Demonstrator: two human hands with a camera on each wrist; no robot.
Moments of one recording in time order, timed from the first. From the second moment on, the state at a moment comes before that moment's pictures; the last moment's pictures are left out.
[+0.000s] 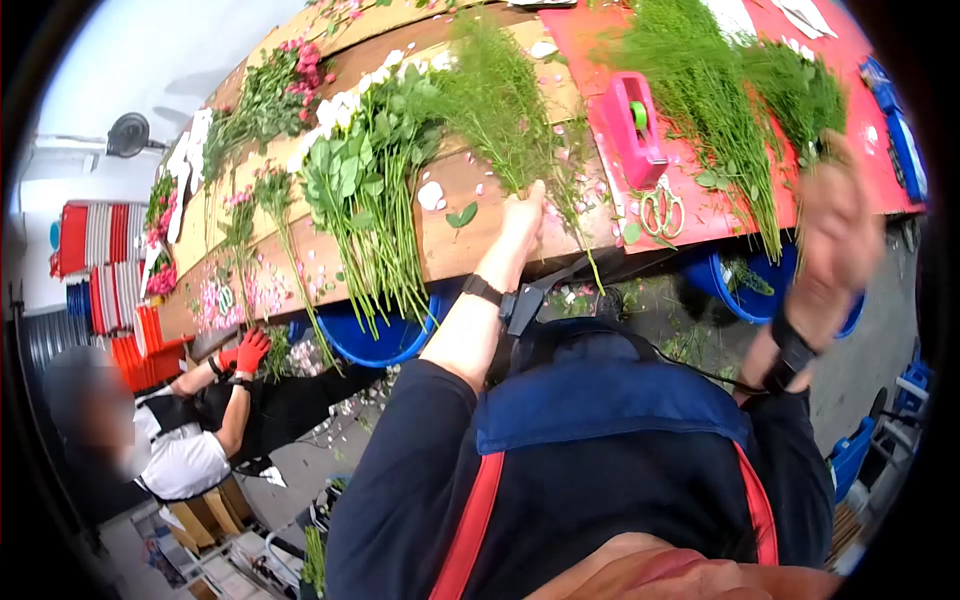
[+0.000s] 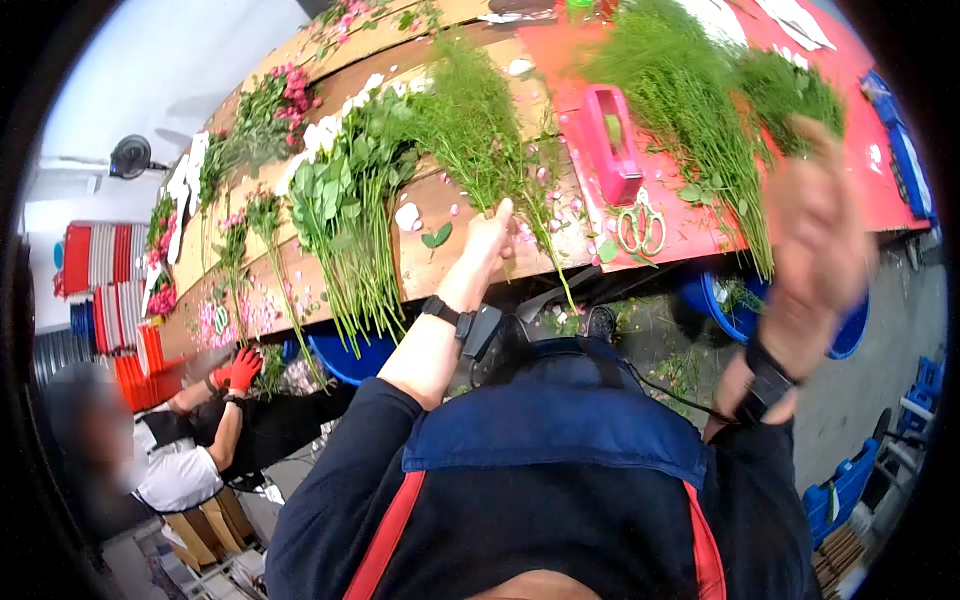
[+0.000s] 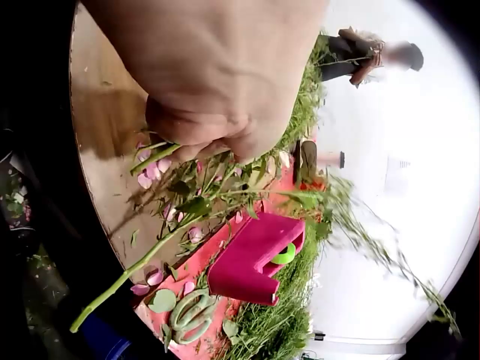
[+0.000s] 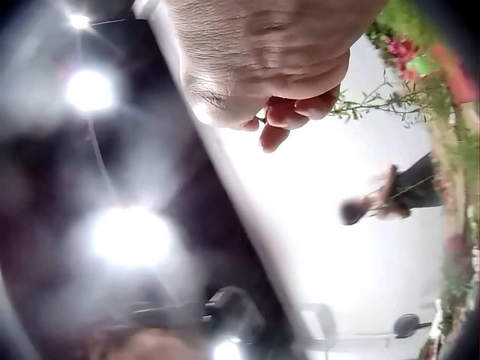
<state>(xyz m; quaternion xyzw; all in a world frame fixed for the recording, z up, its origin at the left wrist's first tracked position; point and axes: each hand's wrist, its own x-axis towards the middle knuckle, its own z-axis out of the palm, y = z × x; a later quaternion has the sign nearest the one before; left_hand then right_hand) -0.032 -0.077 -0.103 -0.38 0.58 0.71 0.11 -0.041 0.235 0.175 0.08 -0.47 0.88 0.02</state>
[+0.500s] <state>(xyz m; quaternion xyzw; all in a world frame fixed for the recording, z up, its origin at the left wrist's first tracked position) 0.009 -0.040 -0.062 -0.16 0.39 0.88 0.20 0.013 0.103 0.001 -0.06 -0.61 0.68 -0.41</state>
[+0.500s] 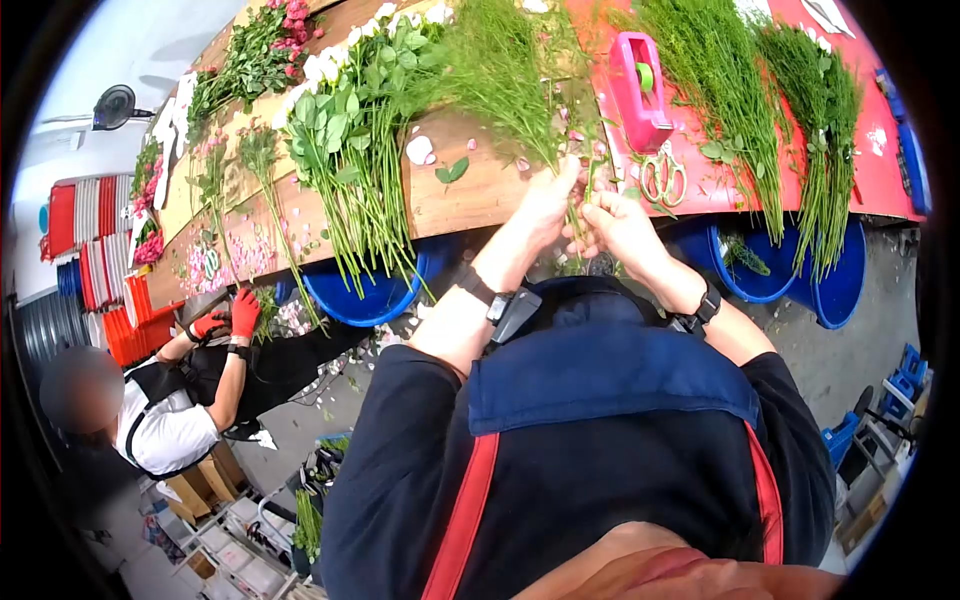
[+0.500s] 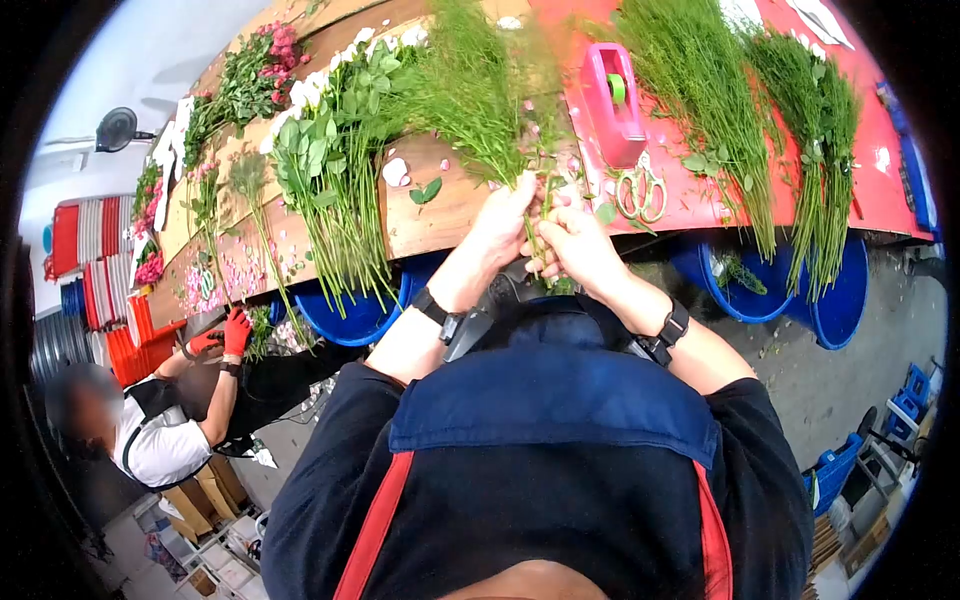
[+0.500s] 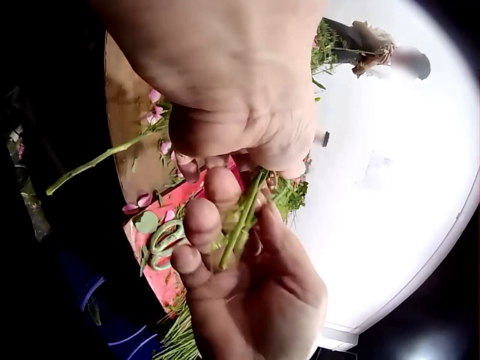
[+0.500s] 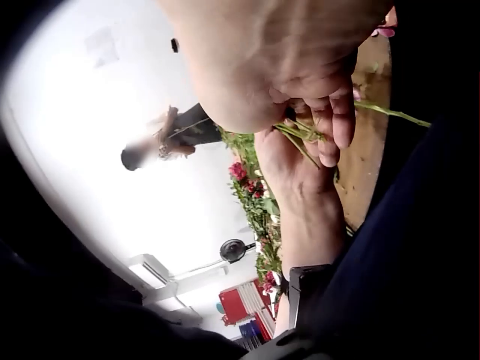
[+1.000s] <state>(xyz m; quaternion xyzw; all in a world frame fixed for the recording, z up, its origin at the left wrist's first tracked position) -0.123 -0.081 -0.003 -0.09 0.36 0.93 0.01 0.008 0.255 0.105 0.15 -0.85 0.39 -0.31</state>
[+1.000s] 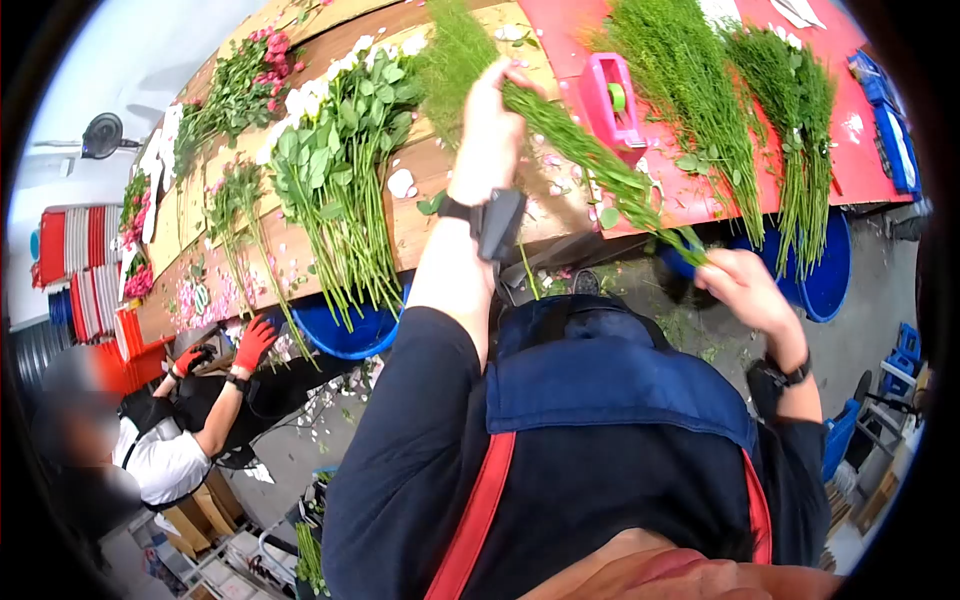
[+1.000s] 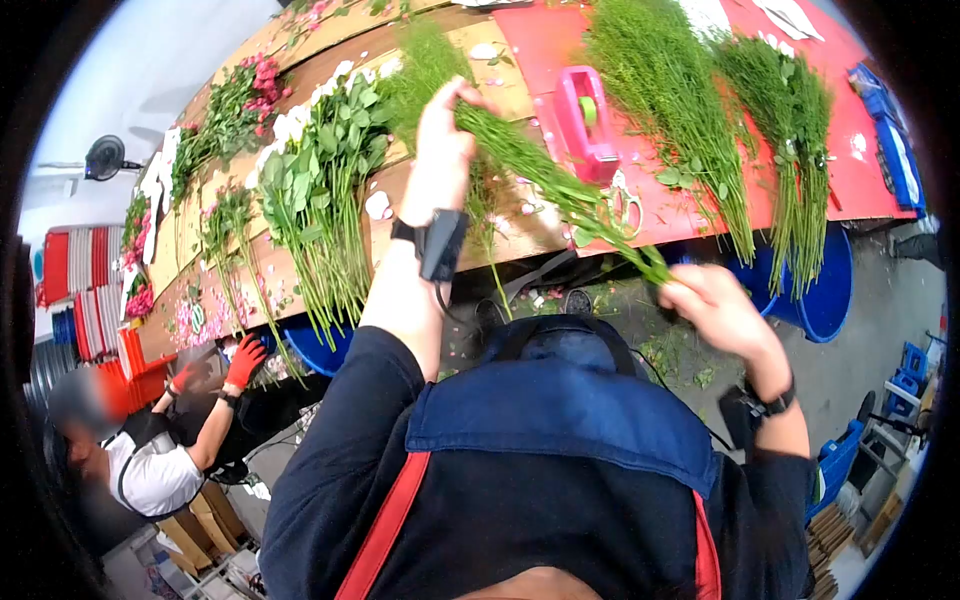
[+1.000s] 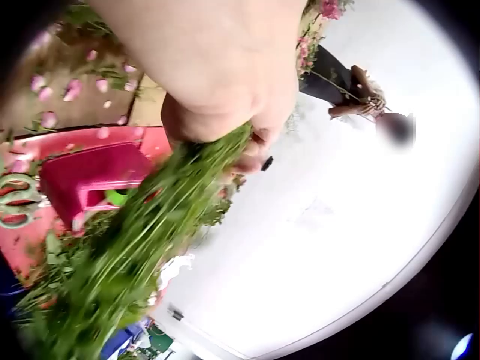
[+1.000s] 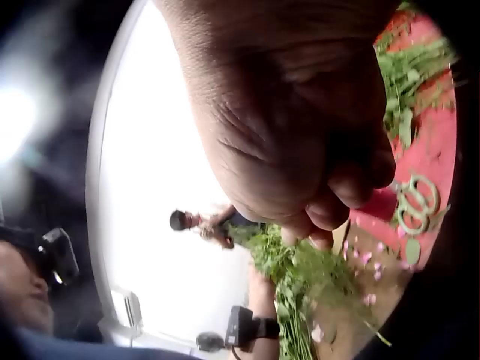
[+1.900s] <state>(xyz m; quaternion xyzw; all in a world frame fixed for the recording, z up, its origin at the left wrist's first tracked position) -0.061 0.052 0.063 0.09 0.32 0.94 0.12 -0.073 0.379 -0.041 0.03 -0.87 0.49 -0.05</state>
